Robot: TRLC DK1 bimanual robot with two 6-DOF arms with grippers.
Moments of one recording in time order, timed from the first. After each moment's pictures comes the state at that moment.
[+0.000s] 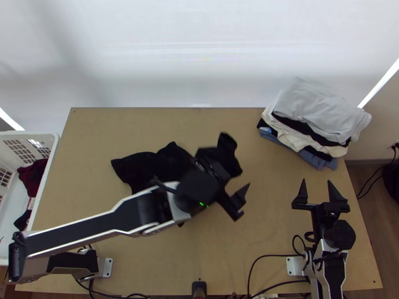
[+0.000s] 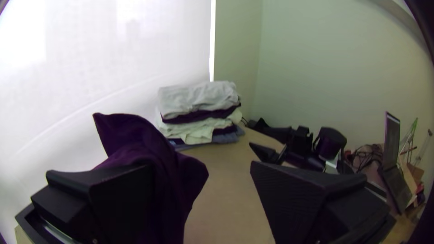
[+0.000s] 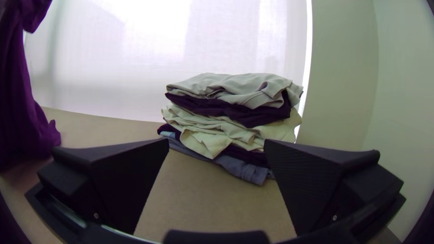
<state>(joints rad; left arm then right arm) -1.19 1.52 1.64 -0.39 -0.32 -0.13 -0.09 0.01 0.01 0.01 0.01 -0.08</state>
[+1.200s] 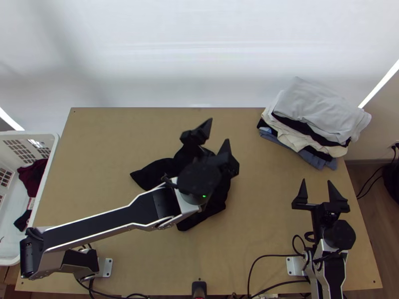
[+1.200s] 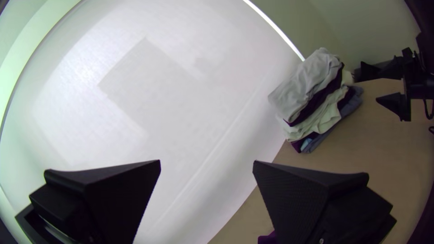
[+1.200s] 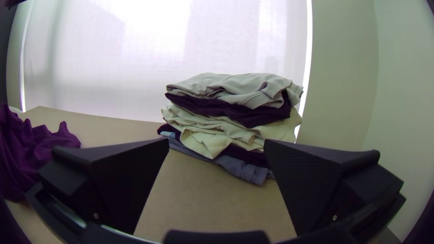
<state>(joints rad) -1.16 1.61 1.63 -0.01 -0.91 0.76 -0.09 0.01 0.01 0.01 0.01 -0.08</state>
